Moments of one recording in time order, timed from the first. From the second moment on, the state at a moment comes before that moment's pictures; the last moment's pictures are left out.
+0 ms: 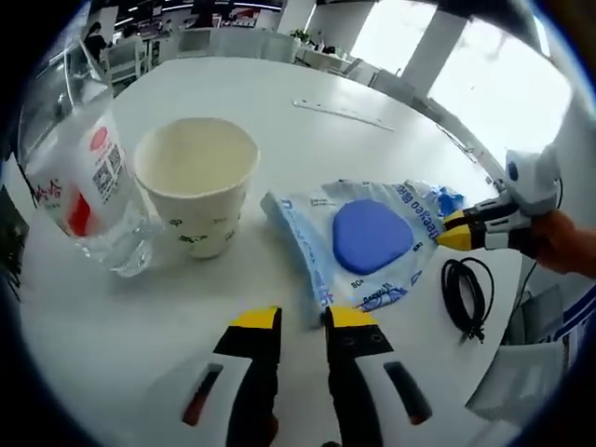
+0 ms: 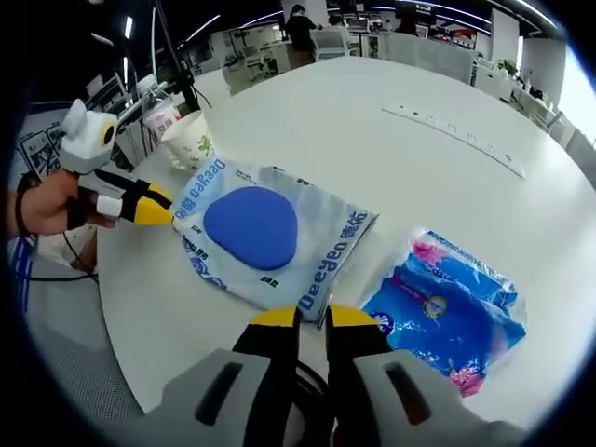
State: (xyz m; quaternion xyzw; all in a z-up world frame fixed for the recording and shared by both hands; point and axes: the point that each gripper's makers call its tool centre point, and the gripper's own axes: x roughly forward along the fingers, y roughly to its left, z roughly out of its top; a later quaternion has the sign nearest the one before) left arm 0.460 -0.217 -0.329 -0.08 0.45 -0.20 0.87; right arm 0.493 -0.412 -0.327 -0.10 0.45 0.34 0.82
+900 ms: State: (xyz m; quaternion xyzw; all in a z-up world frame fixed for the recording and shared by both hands) left arm 0.498 -0.203 -0.327 -0.13 0.43 -0.14 0.88; right arm 0.511 -0.390 -0.324 -0.04 0.44 0.32 0.83
